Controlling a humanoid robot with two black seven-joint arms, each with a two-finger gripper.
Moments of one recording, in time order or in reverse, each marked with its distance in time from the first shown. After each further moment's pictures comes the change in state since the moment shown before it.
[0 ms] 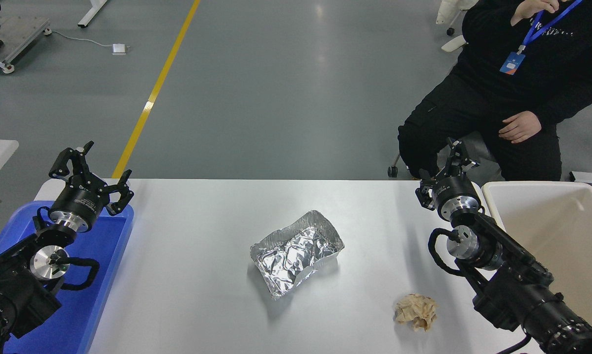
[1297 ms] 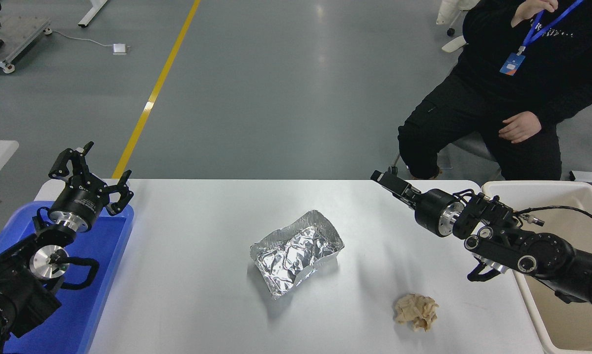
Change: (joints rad) left arm 0.000 0.000 0.000 0.000 0.000 0.000 0.000; right arm 0.437 -0.351 -1.278 0.247 -0.510 0.037 -0.007
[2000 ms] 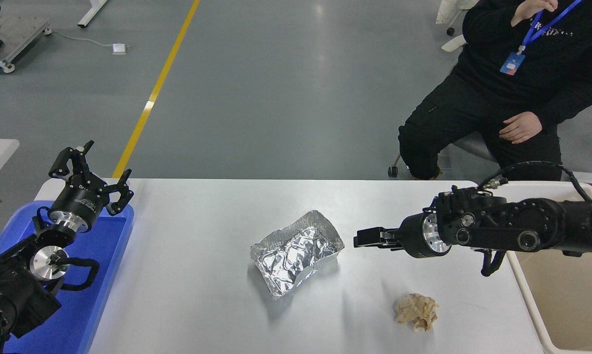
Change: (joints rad) left arm 0.000 0.000 0.000 0.000 0.000 0.000 0.000; right arm 0.349 0.098 -0.334 0.253 0.464 0.294 -0.350
